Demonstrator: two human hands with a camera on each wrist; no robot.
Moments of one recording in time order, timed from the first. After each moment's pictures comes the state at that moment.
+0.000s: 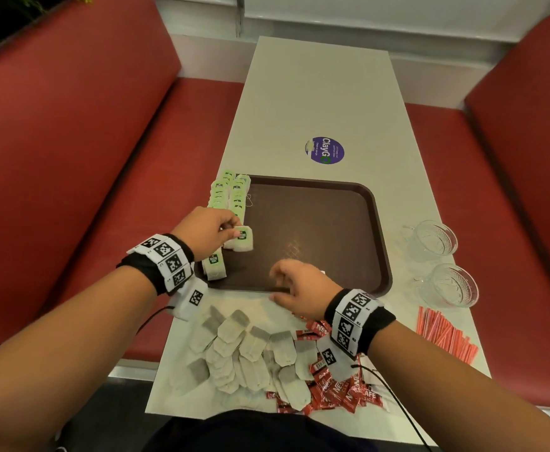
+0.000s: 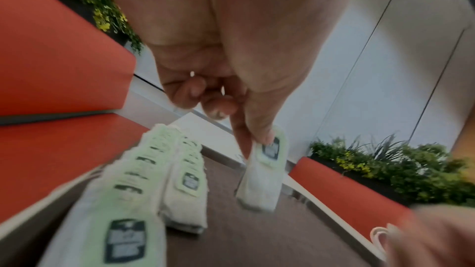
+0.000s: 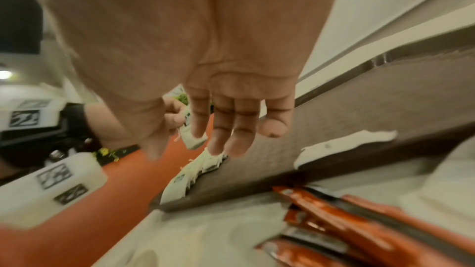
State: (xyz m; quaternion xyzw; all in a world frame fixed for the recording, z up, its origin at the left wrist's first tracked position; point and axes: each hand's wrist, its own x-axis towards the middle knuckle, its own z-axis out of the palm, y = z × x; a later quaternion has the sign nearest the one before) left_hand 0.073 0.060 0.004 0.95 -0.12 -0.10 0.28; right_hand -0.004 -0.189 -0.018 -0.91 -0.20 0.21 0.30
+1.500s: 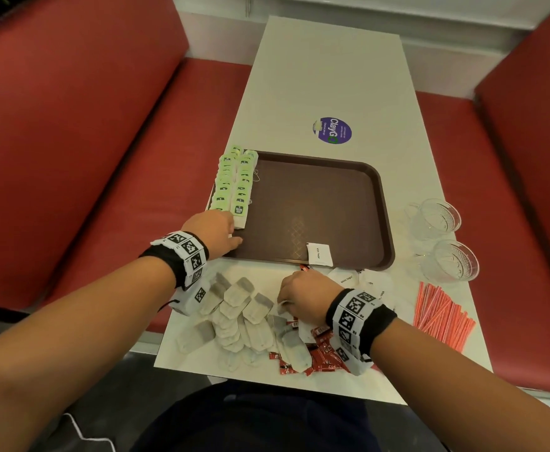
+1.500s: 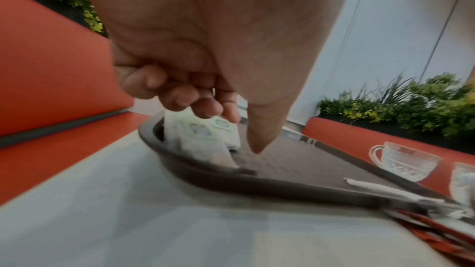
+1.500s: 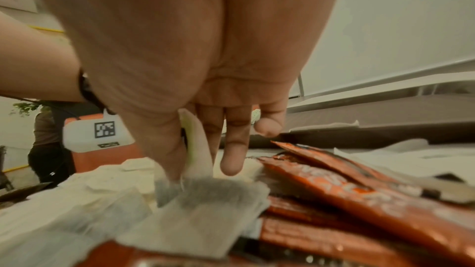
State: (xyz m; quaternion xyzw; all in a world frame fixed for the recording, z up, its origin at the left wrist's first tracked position) left_hand 0.026 0.052 -0.023 0.98 -0.07 -0.16 0.06; right_hand -0.054 -0.183 -0.032 -0.90 -0.34 0.28 0.02
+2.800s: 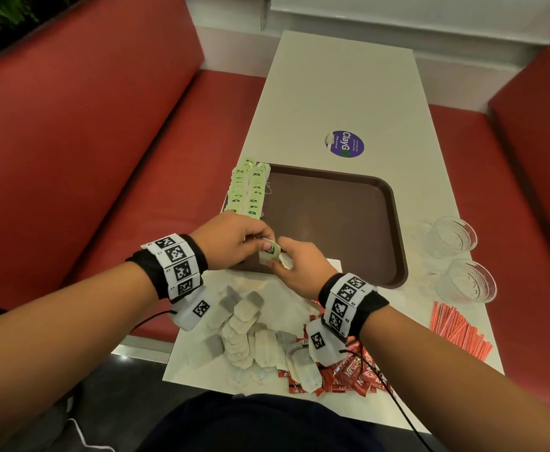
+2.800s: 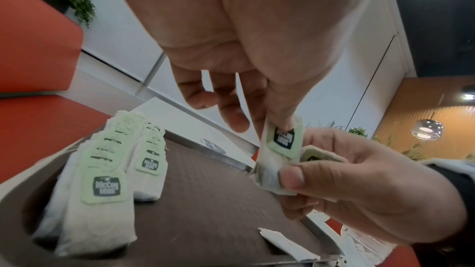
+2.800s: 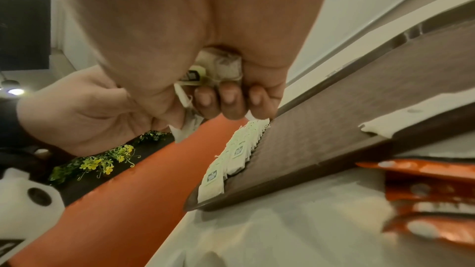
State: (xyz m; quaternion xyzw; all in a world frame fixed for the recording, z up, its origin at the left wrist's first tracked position) left_hand 0.014 0.057 0.023 0.91 -0.27 -0.09 0.31; right_hand -0.012 -0.147 -0.008 -0.91 -0.20 0.11 0.36
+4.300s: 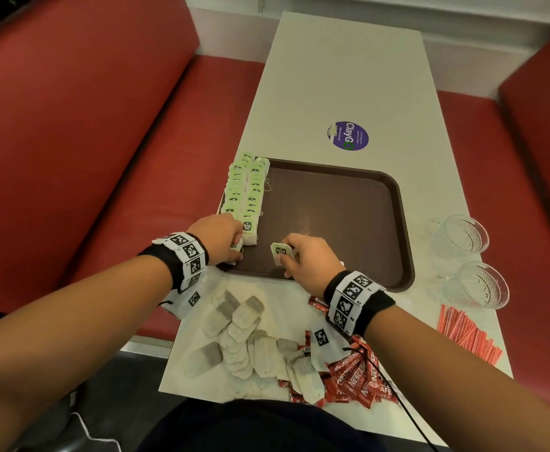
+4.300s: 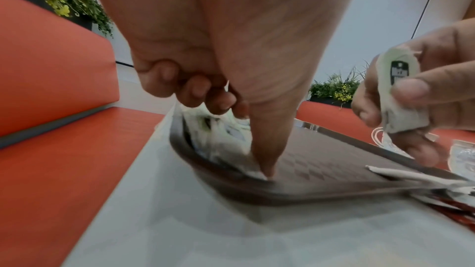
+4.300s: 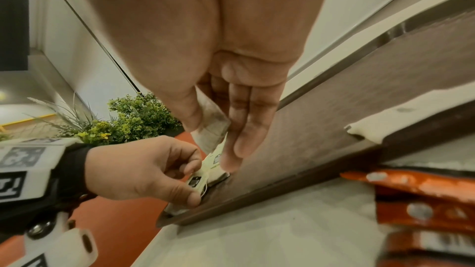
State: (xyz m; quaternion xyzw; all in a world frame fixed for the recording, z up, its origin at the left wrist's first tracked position) left_hand 0.058 0.070 -0.029 0.97 -0.14 -0.19 0.05; right_hand 0.012 -0.156 -0.020 -0.92 -0.13 0.15 0.35
